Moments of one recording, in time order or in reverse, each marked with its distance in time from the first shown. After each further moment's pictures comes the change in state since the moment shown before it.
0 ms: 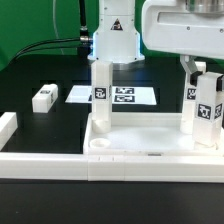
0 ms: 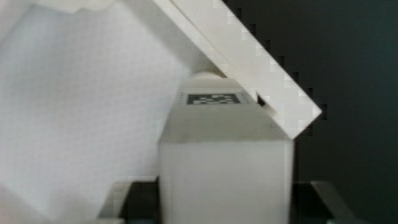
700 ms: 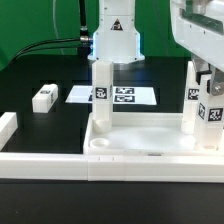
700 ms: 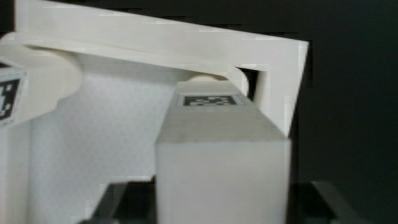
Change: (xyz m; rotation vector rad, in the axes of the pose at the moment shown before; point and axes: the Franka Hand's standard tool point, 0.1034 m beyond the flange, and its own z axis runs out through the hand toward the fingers) arm 0.002 -0.001 0.001 0.016 -0.006 0.497
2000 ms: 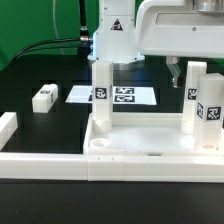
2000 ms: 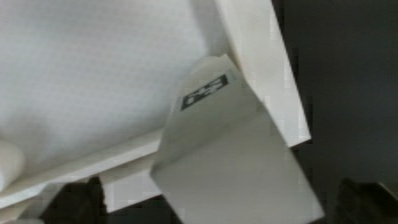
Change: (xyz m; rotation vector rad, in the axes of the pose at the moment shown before) arm 0.000 -0.003 0.000 -0.039 0.053 -1.030
